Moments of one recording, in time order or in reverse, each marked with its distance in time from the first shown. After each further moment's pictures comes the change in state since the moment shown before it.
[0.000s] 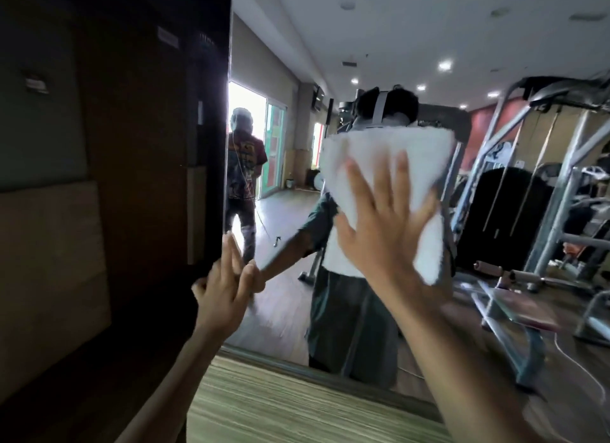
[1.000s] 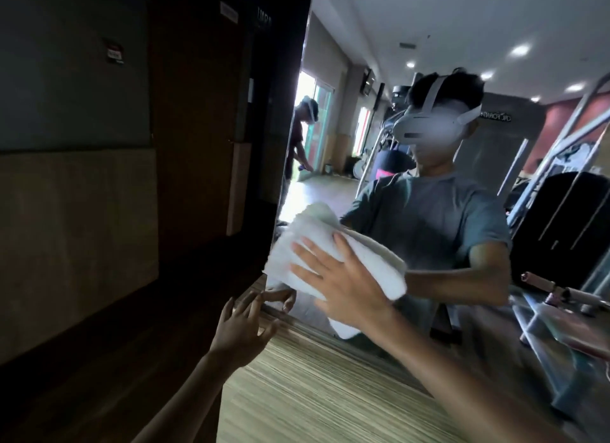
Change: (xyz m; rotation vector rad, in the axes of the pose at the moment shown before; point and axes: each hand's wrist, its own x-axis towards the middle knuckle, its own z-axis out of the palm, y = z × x) left_hand -0.091 -0.091 0.005 0.447 -0.424 -0.044; right_hand -0.093 -0.083 0.032 -0.171 -0.359 -0.901
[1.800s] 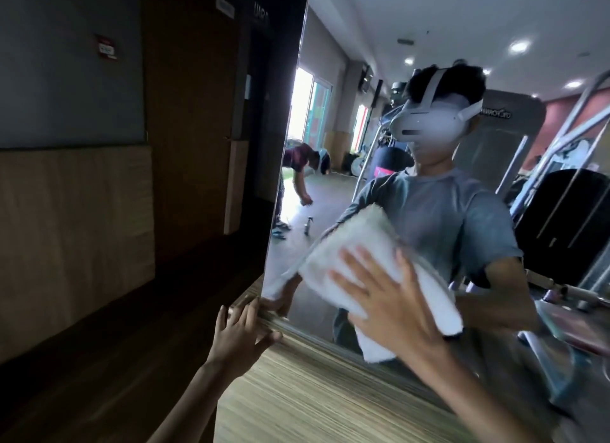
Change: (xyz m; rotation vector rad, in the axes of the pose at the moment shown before) left_hand 0.009 -0.014 0.032 0.038 0.105 0.029; right_hand -0.055 0.016 0.012 0.131 0.167 0.227
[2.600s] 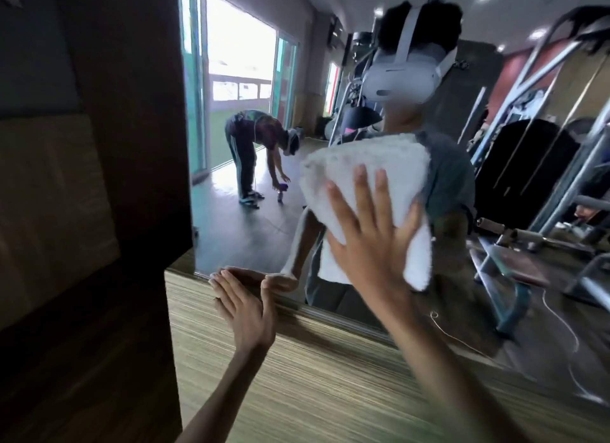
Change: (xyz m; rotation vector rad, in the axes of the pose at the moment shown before) left_hand -0.021 0.169 0.036 -0.629 0.290 -0.456; right_hand -0.040 0.048 -0.008 -0.039 0.197 0.456
